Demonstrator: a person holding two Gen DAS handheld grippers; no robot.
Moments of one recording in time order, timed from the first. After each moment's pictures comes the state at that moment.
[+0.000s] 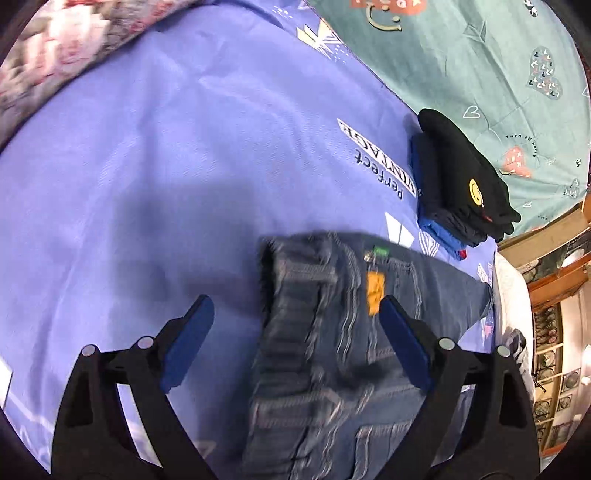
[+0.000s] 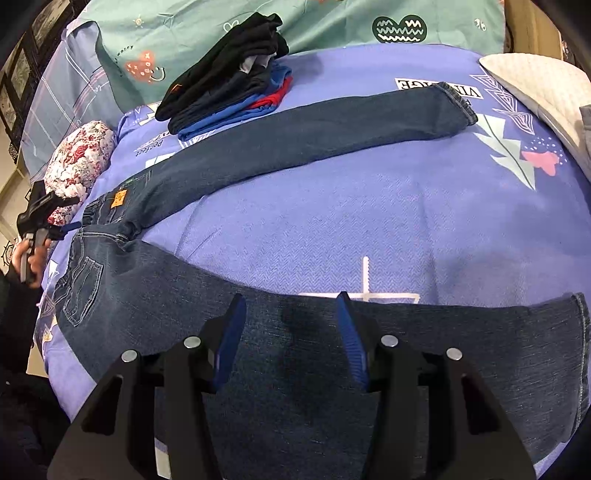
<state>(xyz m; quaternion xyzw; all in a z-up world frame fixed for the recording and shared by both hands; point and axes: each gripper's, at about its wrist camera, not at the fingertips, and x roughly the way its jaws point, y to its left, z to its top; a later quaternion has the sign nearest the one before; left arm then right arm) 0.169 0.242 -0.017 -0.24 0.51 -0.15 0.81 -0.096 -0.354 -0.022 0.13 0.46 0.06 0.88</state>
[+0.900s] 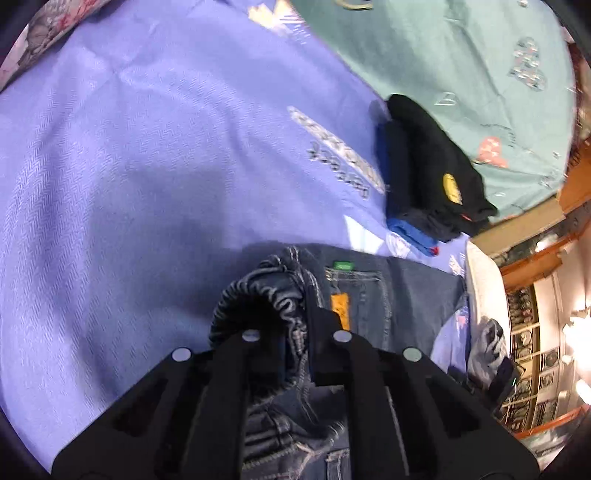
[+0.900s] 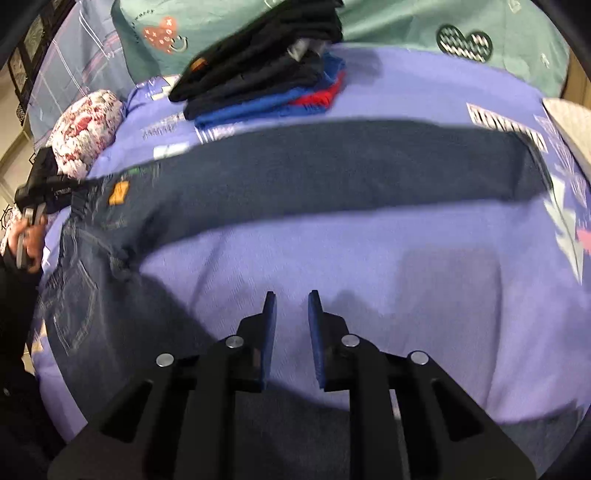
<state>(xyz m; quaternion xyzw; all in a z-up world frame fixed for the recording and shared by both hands) 0.200 0.209 -0.026 -0.25 0.50 -0.23 0.79 -0.001 -0.301 -0.013 0.07 0.48 0.10 0.87</state>
